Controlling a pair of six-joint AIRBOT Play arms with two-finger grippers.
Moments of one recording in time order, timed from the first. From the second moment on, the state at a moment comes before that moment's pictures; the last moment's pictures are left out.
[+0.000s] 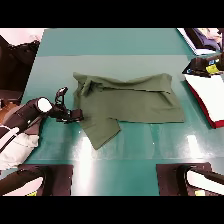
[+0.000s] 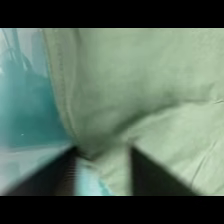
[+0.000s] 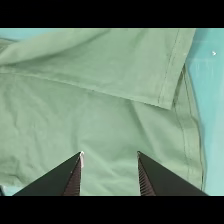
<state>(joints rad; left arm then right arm) -0.24 -1.19 0.72 1.12 -0.84 -1.67 -0.13 -1.26 1.52 -1.25 1.39 1.52</state>
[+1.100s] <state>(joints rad) -0.25 -1.20 1.01 1.38 -1.06 -1.67 -0.35 -1.19 0.81 -1.30 1.30 1.40</state>
